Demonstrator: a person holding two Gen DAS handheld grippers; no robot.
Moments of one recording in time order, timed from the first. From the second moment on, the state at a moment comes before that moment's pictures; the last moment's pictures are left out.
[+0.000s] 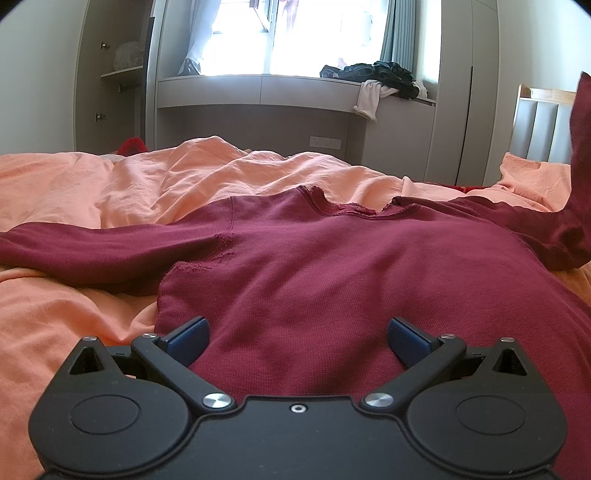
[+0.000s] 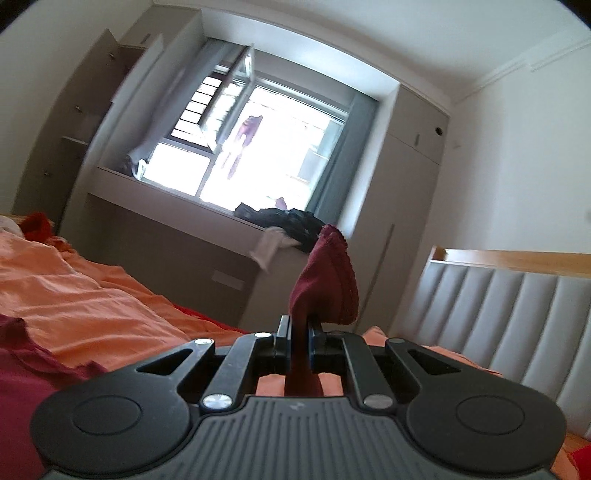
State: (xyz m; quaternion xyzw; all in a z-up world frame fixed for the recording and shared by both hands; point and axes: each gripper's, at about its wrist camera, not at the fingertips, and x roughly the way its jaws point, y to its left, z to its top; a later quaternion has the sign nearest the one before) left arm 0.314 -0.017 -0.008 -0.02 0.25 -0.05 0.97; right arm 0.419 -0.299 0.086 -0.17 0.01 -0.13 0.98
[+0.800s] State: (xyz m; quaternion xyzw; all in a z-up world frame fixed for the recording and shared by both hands) left arm 0.311 -0.012 -0.005 -0.04 0.24 -0.05 0.97; right arm 0.405 -0.223 0.079 -0.17 0.02 -0.02 0.98
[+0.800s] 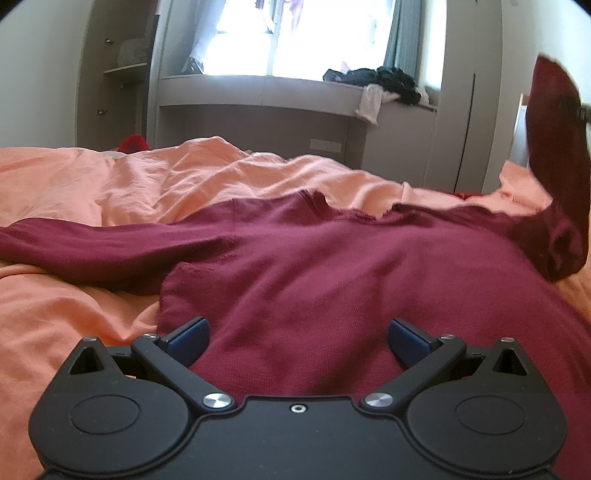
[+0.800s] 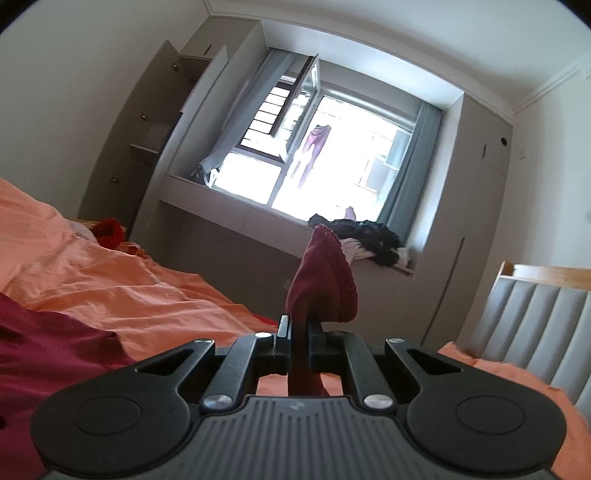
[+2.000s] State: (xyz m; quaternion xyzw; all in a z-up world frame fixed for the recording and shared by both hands) left arm 0.294 0.029 0.018 -0.12 0.22 0.01 0.97; right arm 0.338 -0.147 -0.018 -0.17 0.14 0.21 0.95
